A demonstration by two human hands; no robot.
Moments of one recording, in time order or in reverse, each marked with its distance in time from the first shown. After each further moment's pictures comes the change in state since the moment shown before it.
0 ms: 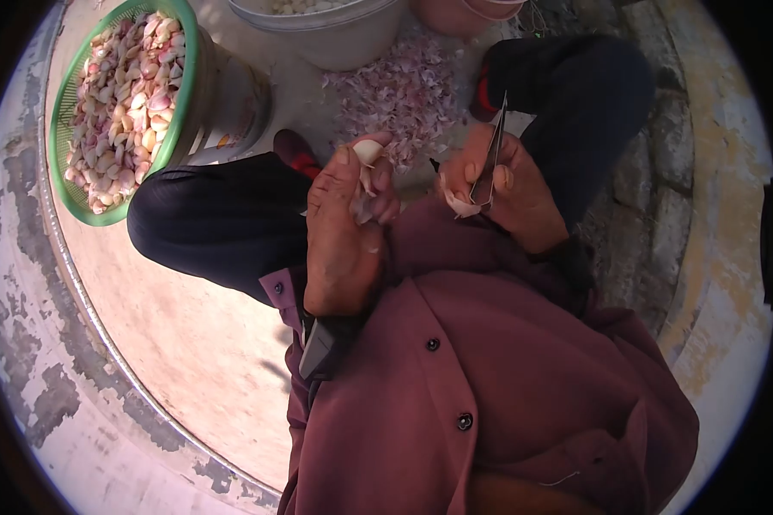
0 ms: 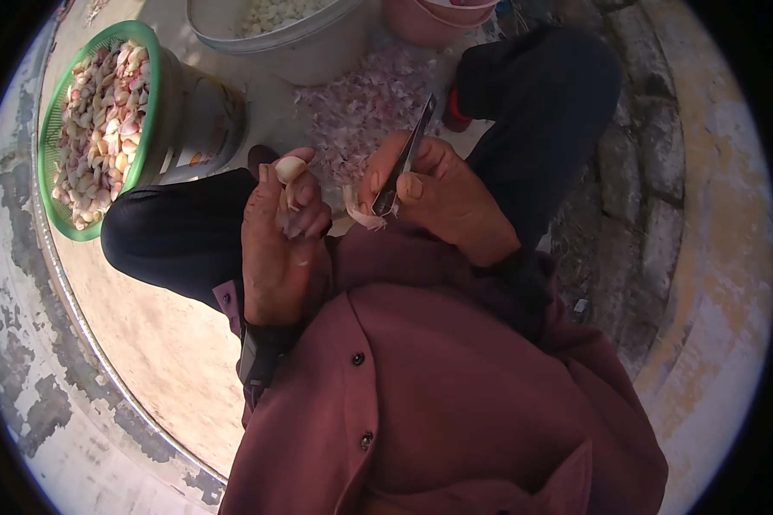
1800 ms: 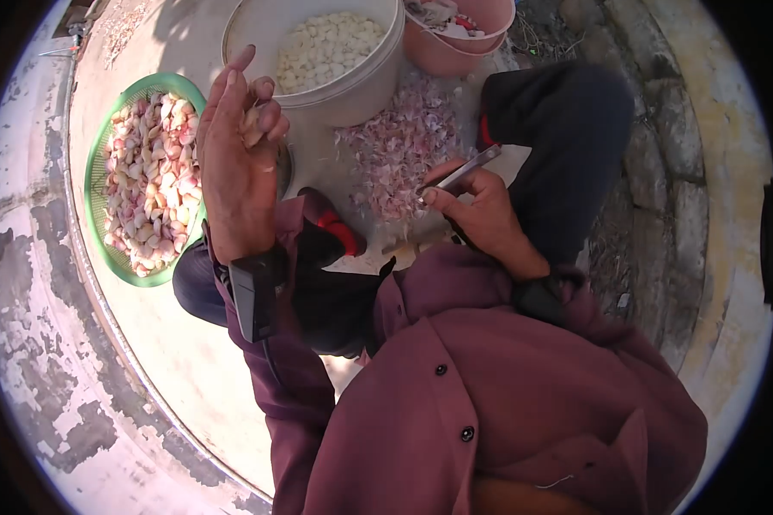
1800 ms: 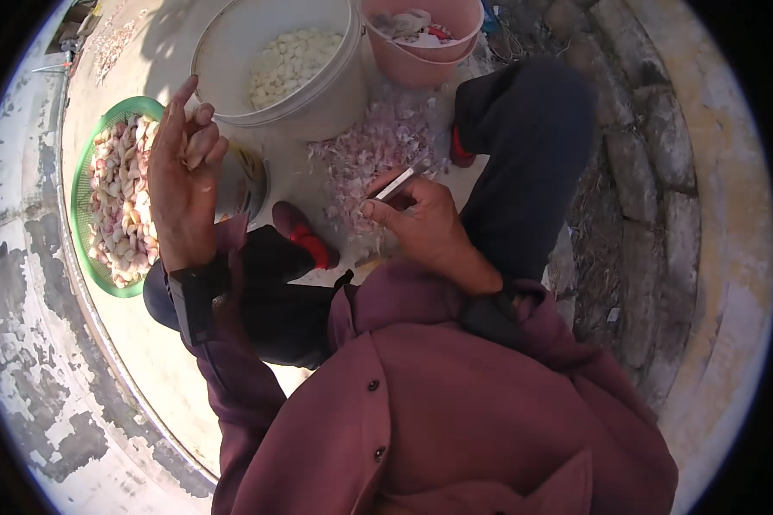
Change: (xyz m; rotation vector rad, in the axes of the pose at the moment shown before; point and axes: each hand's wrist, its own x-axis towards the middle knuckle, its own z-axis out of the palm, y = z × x) left_hand 0.106 0.129 0.042 0.422 -0.170 0.354; right_hand 0.019 0.016 -0.027 -0.744 0.442 -0.127
